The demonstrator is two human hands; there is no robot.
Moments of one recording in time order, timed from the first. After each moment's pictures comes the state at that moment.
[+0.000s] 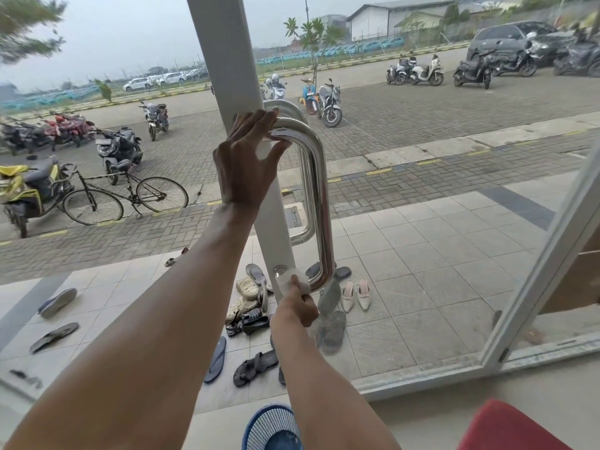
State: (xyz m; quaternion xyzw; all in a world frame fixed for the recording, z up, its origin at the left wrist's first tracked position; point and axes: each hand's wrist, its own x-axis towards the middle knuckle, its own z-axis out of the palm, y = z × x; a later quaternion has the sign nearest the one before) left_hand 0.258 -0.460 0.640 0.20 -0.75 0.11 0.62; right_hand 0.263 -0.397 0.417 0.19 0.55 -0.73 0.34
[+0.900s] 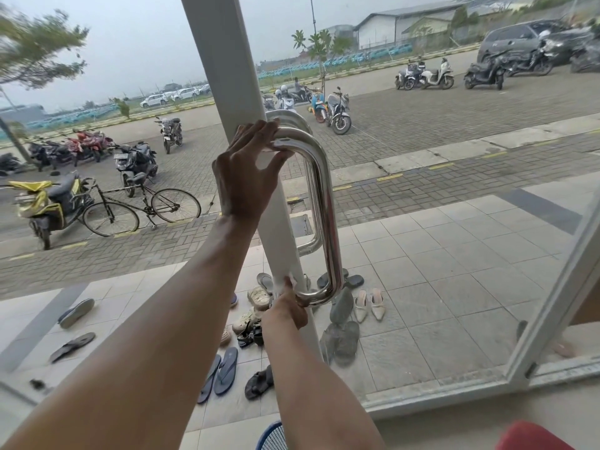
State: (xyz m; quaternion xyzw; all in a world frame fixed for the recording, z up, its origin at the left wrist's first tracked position) left_hand 0.260 -0.464 0.641 0.20 -0.76 0.11 0.61; right_hand 0.263 -0.423 0.426 0.24 0.45 -0.73 0.47
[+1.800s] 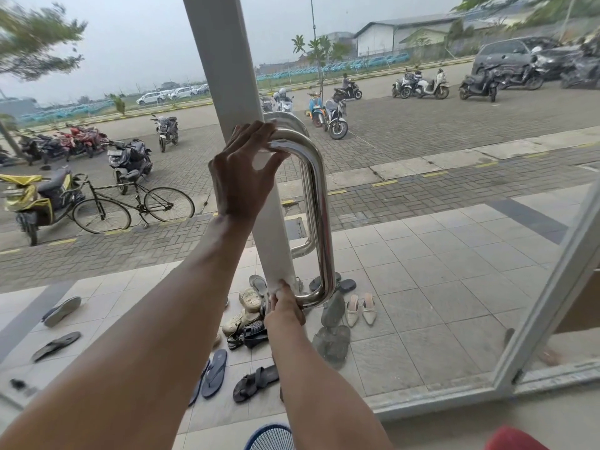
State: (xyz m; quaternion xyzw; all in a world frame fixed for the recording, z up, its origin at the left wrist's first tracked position) left_hand 0.258 -0.459 0.641 0.19 -0.75 0.12 0.63; right_hand 0.244 -0.423 0.421 0.21 0.37 -0.73 0.53
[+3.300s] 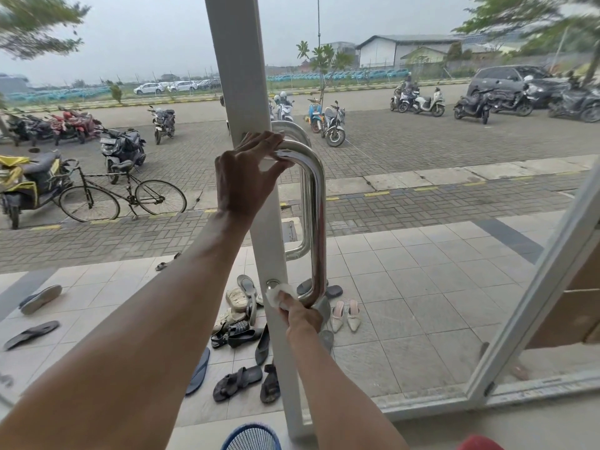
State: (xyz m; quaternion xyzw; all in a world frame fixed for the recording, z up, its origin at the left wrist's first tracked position) left_hand 0.267 -0.456 0.653 0.23 -0.78 0.11 0.58; right_hand 0.216 -0.375 0.417 0.10 0.52 -0.71 0.47
